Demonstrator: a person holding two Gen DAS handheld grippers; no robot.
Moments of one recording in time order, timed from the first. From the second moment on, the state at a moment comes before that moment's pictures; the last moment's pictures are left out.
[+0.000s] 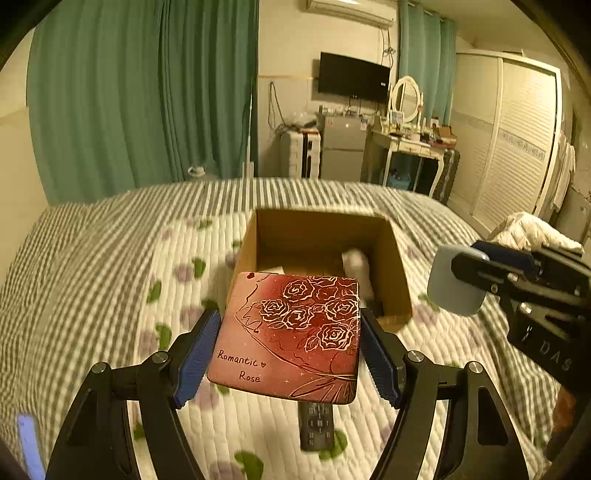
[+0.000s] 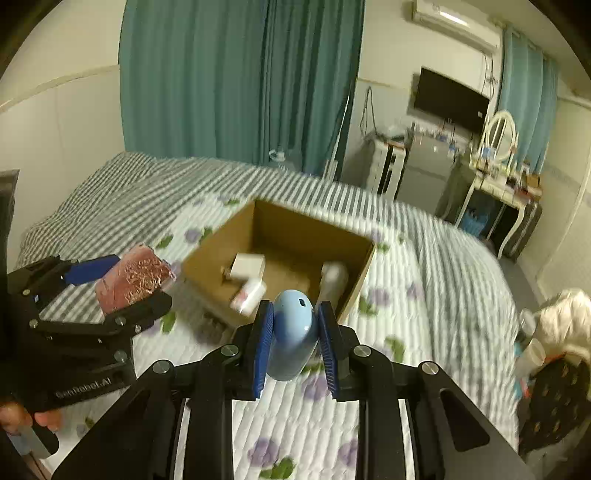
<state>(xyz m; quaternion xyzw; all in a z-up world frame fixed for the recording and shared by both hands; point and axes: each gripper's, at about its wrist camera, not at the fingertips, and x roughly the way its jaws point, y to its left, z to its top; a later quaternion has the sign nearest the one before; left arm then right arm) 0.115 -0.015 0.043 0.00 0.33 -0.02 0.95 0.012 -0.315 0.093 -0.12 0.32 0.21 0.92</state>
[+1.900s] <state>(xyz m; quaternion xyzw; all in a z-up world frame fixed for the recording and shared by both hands) 0.227 -0.014 -0.014 0.03 0.34 -0.04 0.94 0.184 -0.283 0.007 -0.06 0.39 0.20 0.90</state>
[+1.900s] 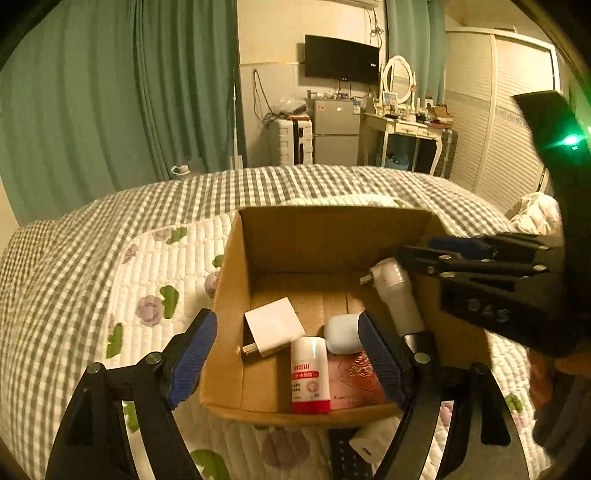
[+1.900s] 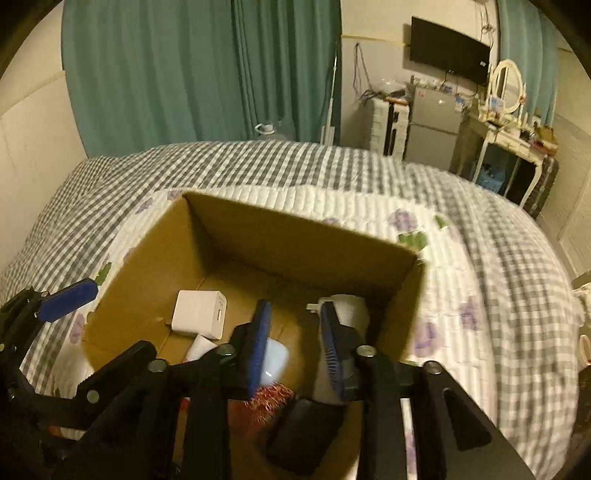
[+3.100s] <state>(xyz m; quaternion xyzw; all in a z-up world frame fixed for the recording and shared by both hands) 0.093 0.007 -0.035 -0.03 0.36 0.04 0.93 0.010 -0.338 0.022 -0.06 0.38 0.21 0.90</state>
